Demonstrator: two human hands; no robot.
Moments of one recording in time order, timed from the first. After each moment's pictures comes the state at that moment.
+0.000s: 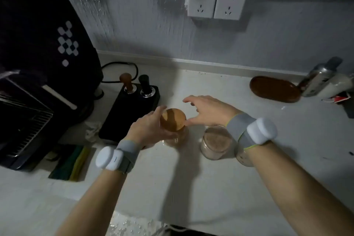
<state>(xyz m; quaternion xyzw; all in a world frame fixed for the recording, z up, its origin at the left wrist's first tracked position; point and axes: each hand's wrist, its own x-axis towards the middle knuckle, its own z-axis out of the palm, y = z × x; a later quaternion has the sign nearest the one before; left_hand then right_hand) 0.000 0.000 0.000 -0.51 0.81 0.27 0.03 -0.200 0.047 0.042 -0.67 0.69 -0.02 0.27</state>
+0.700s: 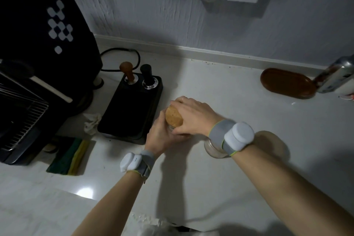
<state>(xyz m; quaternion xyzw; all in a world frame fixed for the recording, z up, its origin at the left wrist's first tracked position) -0.019 0.016 -0.074 -0.58 0.67 0.44 -0.16 -0.160 0.025 -0.002 -0.74 0.66 0.00 0.17</state>
